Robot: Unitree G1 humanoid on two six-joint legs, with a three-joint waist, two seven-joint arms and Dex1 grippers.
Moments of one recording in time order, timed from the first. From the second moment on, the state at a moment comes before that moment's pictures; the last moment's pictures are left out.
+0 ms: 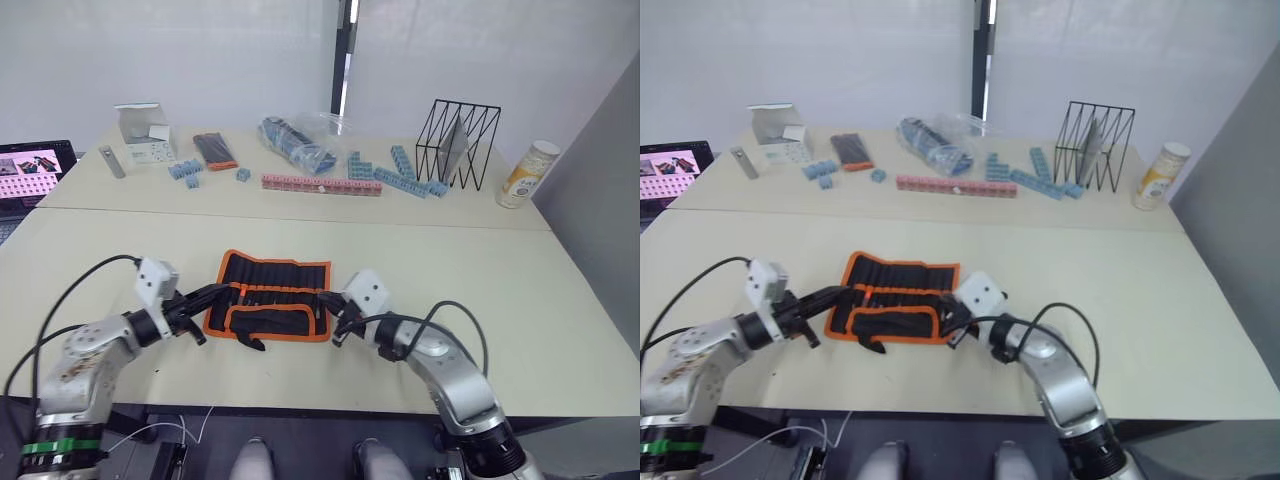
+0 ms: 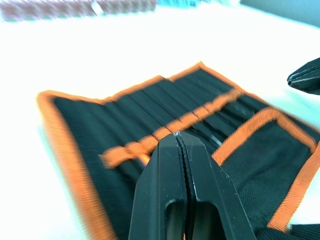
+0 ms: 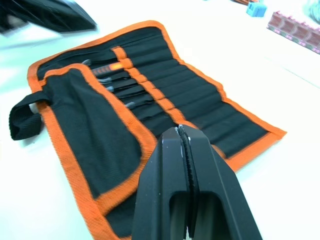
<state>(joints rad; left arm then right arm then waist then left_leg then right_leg) -0.11 0.66 0.29 -0.02 -0.52 0.37 -0.92 -0.26 -0.24 0.26 -0.33 0.06 0.53 0.57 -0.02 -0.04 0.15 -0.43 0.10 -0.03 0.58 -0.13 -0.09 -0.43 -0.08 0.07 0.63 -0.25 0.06</state>
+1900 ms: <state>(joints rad) 0.08 0.92 0.52 -0.14 -0.63 0.31 -1.27 -0.59 0.04 -0.08 0.11 0.55 1.19 0.47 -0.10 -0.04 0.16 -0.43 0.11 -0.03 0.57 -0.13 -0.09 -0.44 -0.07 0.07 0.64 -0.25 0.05</state>
